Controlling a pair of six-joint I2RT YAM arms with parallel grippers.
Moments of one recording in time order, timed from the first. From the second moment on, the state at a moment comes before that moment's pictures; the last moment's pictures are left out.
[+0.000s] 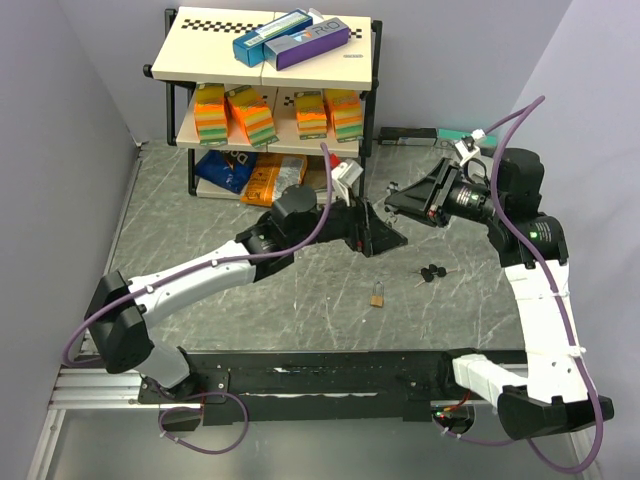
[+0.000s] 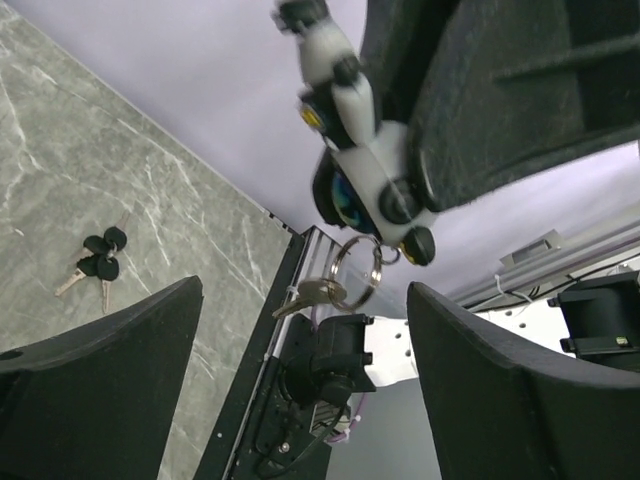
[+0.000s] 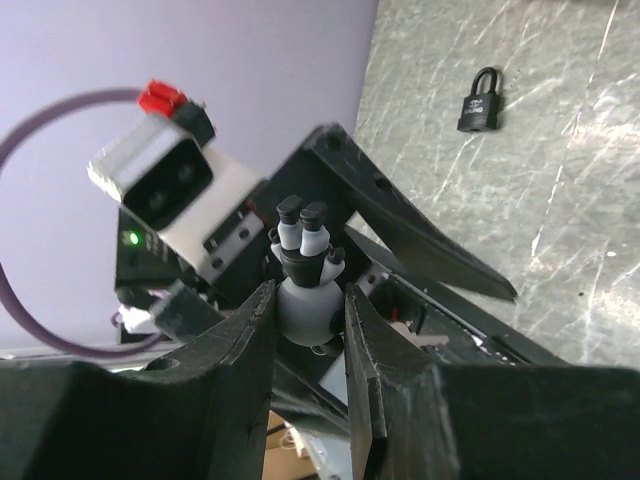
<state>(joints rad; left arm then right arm) -0.95 1.50 1.26 0.26 0.37 -0.71 0.10 1.06 1.43 -0.76 -0.81 0.87</state>
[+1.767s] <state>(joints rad) -1.00 1.47 1.43 -0.67 0.57 -0.23 0.22 0.85 0.98 -0.64 -0.89 0.41</state>
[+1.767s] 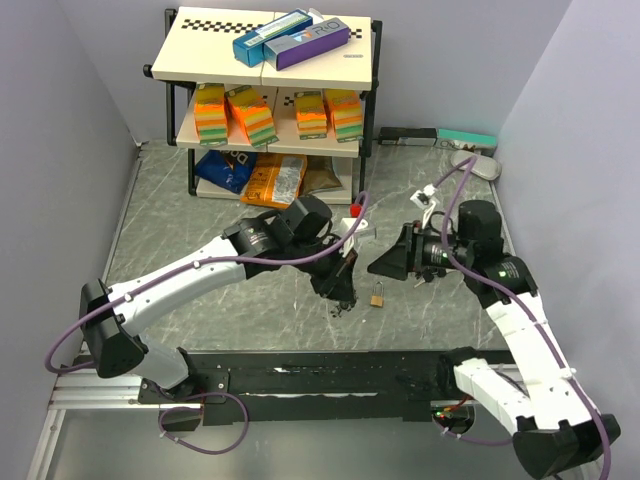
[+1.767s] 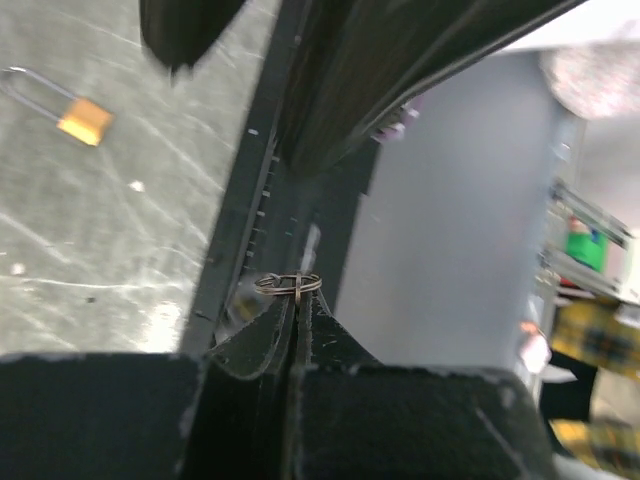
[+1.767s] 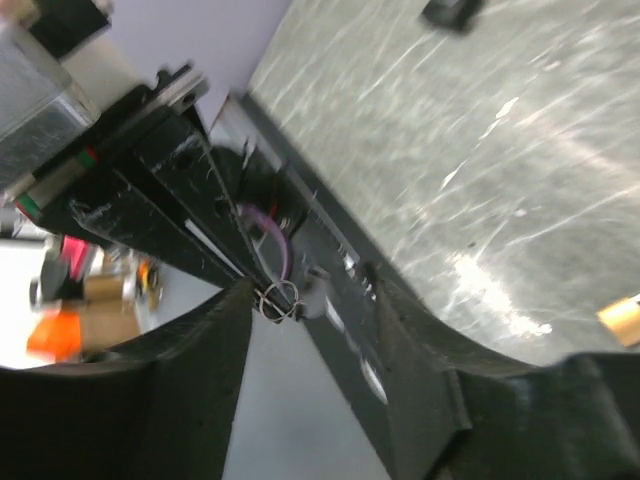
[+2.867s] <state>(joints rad) -0.89 1.43 1.35 -0.53 0.80 -0.34 0.44 0.93 0.98 -0.56 -0.96 0.38</state>
